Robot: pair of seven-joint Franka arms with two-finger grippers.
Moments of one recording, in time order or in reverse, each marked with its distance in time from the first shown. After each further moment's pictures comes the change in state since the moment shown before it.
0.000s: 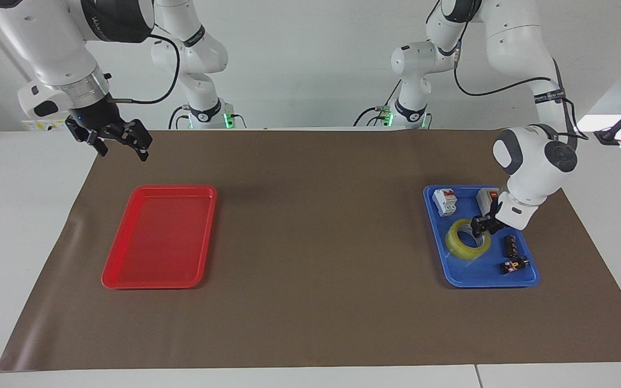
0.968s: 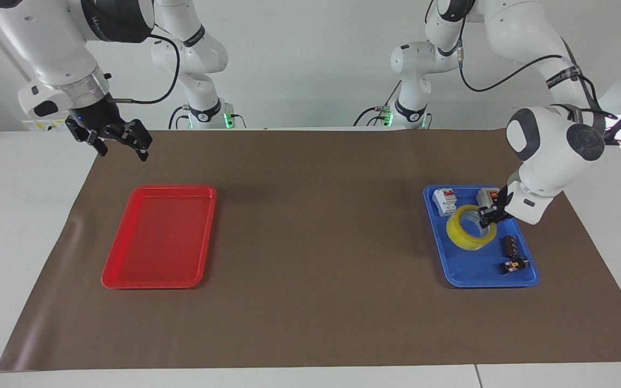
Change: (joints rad) left arm -0.150 0.003 -0.009 0.375 0.000 -0.468 -0.230; right arm 0.000 0.000 0.000 0.000 0.000 0.000 0.000
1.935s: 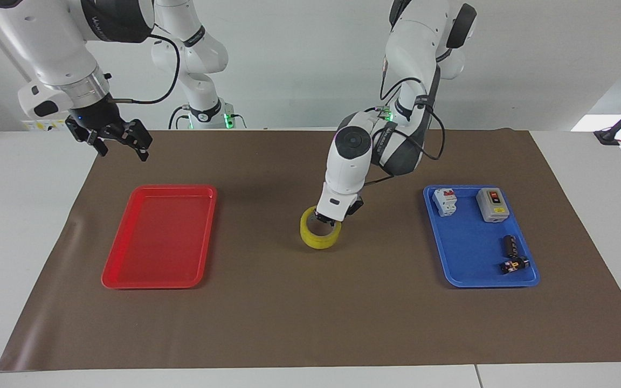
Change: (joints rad) left arm -0.513 0.229 -0.003 0.043 -0.012 0.246 -0.597; right arm 0.000 0.000 0.000 0.000 0.000 0.000 0.000
